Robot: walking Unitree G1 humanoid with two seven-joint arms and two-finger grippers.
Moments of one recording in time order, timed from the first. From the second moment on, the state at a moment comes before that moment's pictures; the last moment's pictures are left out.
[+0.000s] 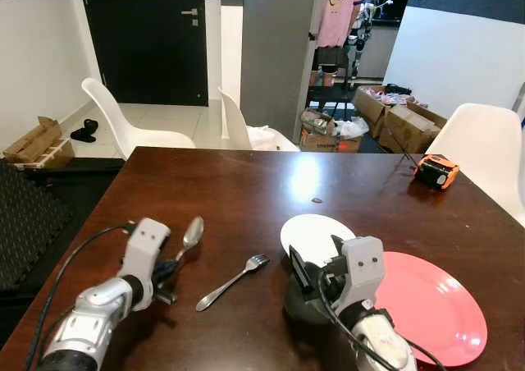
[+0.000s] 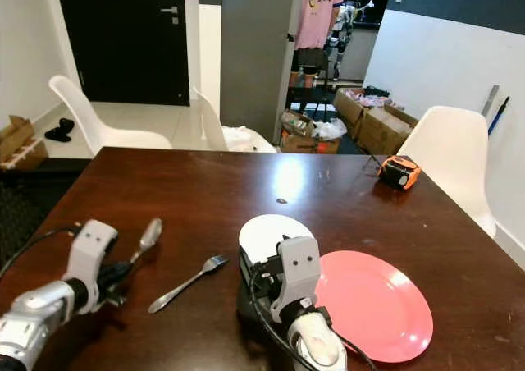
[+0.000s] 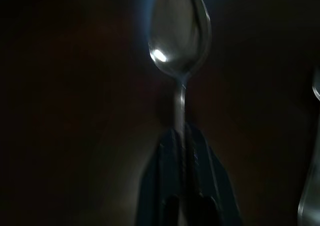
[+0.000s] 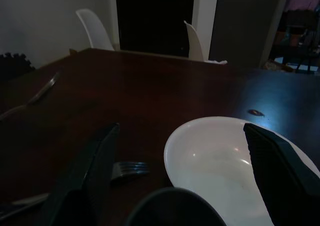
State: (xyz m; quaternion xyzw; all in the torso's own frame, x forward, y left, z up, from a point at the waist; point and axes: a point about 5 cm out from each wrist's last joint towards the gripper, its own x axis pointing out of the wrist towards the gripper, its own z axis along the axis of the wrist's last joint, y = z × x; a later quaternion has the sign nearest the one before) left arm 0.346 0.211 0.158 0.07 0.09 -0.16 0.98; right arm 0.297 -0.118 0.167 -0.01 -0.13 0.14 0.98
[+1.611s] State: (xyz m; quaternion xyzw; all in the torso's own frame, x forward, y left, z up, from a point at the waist) left arm 0.297 0.177 0.160 -0.01 0.03 -0.04 1.00; right arm 0.305 -0.099 0.164 0.07 -0.10 0.15 0.98
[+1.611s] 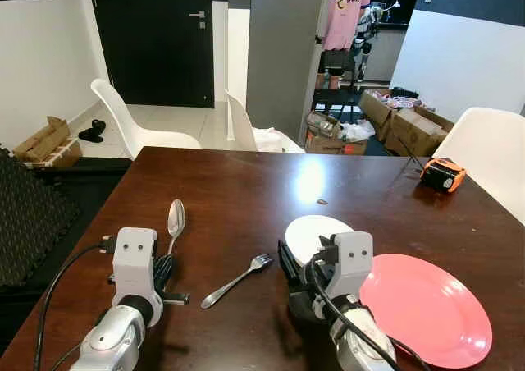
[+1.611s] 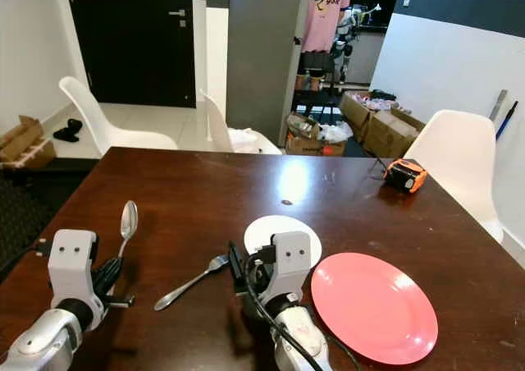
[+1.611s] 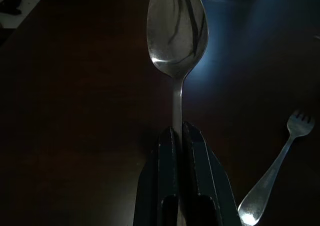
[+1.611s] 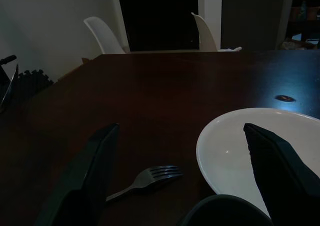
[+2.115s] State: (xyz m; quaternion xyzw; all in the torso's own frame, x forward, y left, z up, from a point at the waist) left arm 0.297 0.173 0.161 0.00 0.02 -0.05 1.00; right arm 0.305 -0.099 0.162 0.07 -0.10 0.15 0.98
